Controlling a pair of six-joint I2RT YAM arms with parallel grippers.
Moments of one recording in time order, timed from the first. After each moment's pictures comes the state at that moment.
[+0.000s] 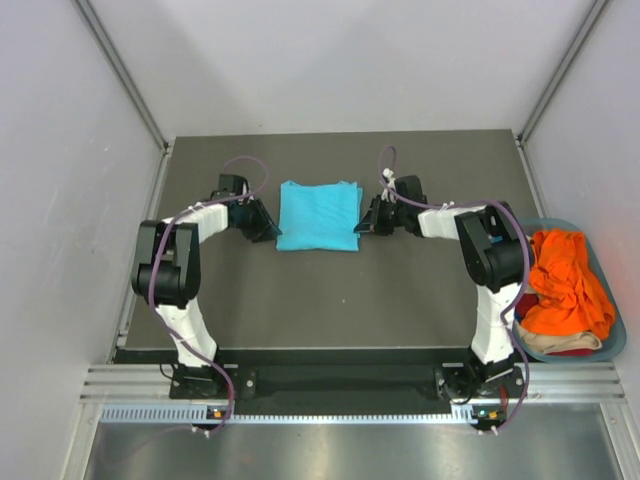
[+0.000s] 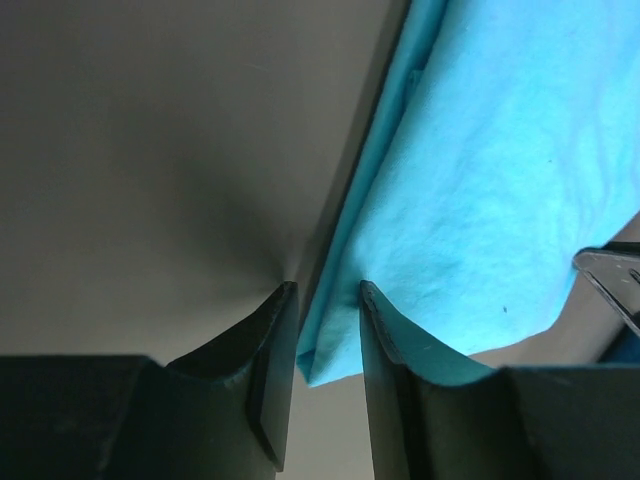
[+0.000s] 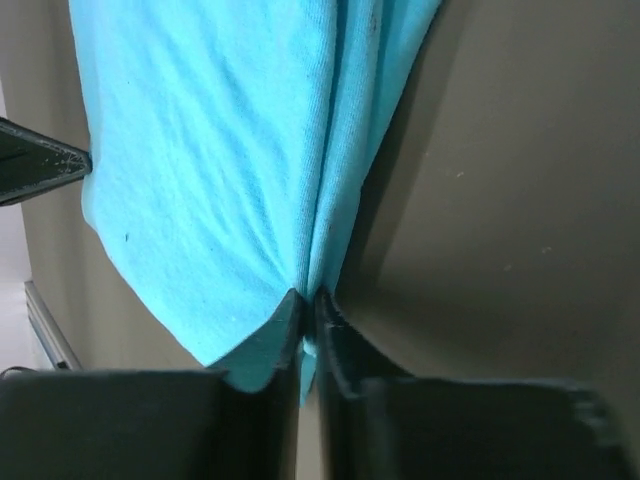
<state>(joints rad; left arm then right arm) -0.10 1.87 1.14 -0.29 0.37 -0.64 0.36 2.03 1.14 0.15 -0.53 0.56</state>
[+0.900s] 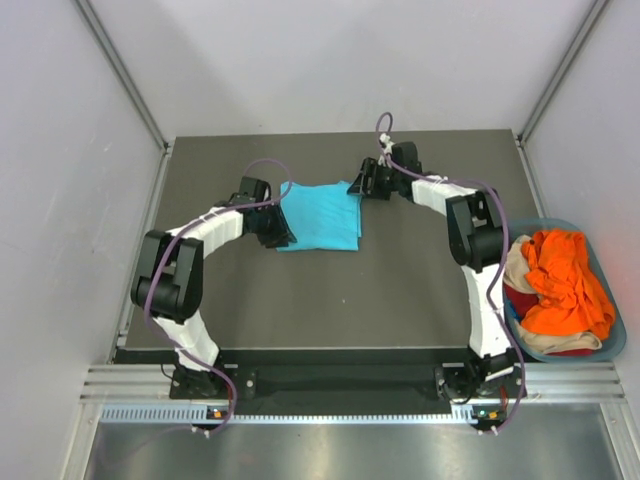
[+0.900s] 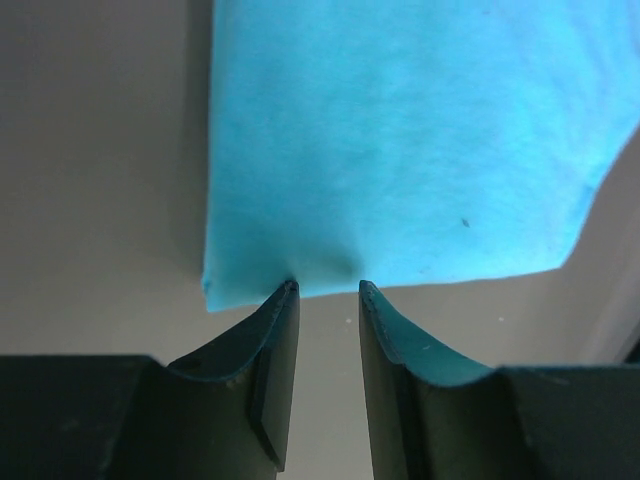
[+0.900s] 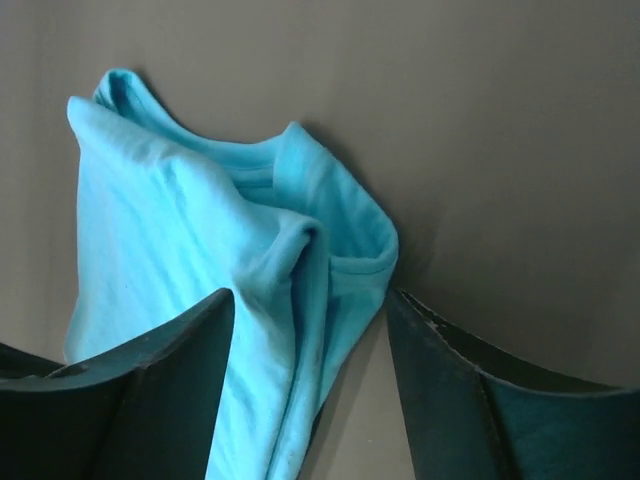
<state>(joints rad) -0.26 1.75 1.10 -0.35 0.28 -0.63 0.30 2.28 1.63 -0.02 -0.48 0.45</state>
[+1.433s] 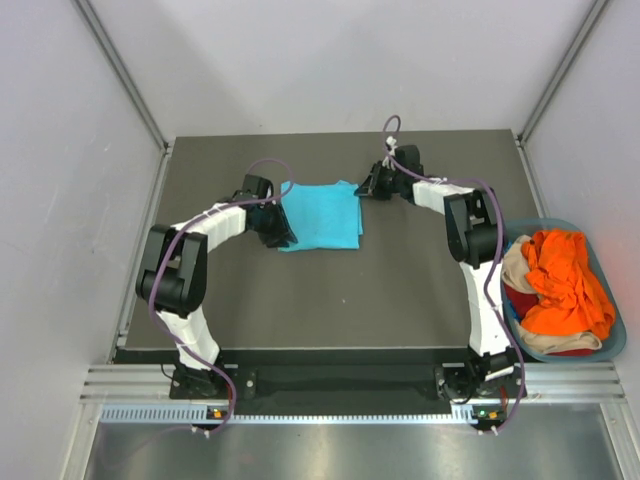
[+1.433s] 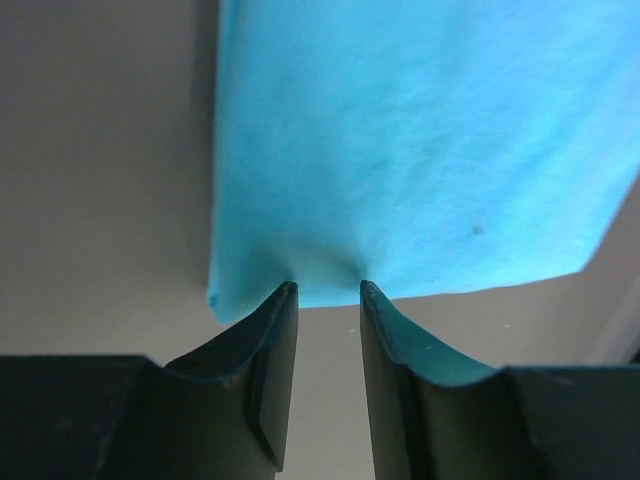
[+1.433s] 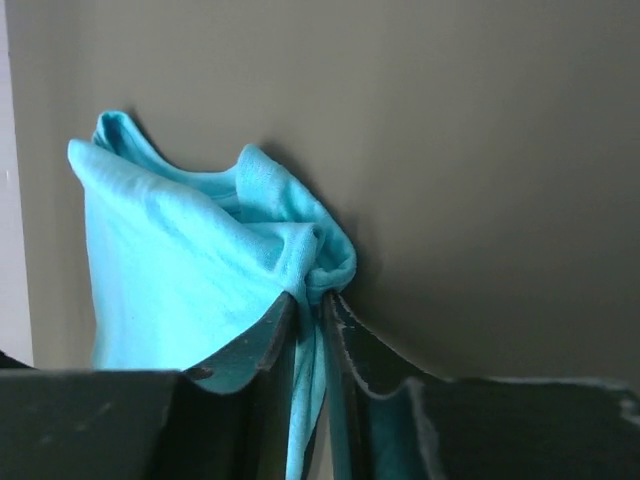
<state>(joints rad) -0.26 1.81 1.14 -0.38 0.26 -0.63 0.28 2.35 1.66 0.04 -0.50 0.58</state>
